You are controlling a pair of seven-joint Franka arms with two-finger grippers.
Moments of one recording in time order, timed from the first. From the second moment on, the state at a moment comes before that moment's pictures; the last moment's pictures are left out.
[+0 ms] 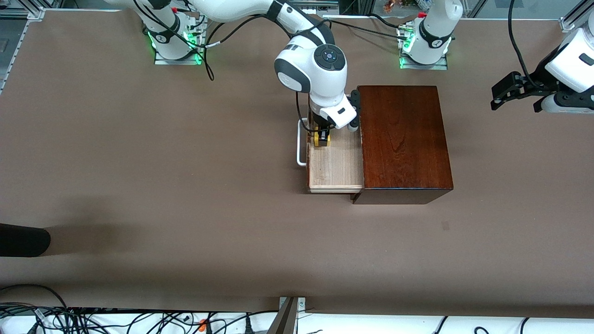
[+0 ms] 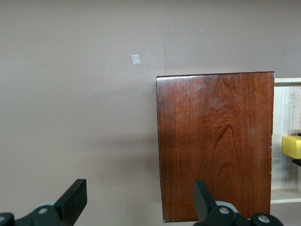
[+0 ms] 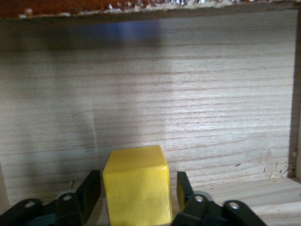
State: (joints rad) left arm -0.06 -0.03 -0.02 -1.58 0.00 1.53 -0.05; right arm 0.80 0.78 0.19 -1.22 -0.22 2.07 -0.45
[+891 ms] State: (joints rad) left arm -0.07 -0.01 -0.03 -1.57 0.00 1.54 -0.05; right arm 0.38 0.42 0.13 -1.07 -0.14 1.73 -0.44
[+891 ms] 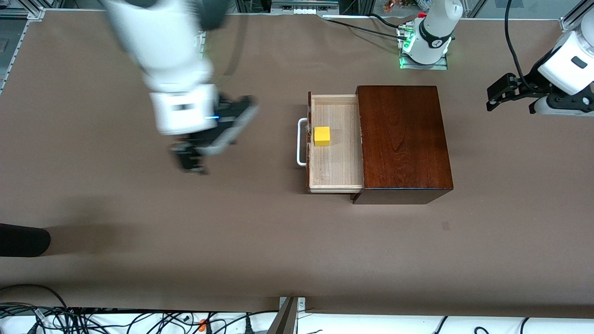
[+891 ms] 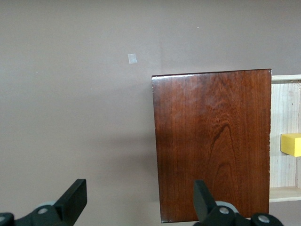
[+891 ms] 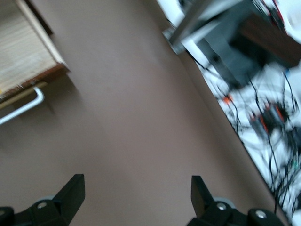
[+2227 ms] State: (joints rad) left arm -0.58 0.52 -0.31 -1.36 0.15 1.88 0.46; right arm 0.19 -0.04 -0.05 -1.64 0.00 1.68 -0.07
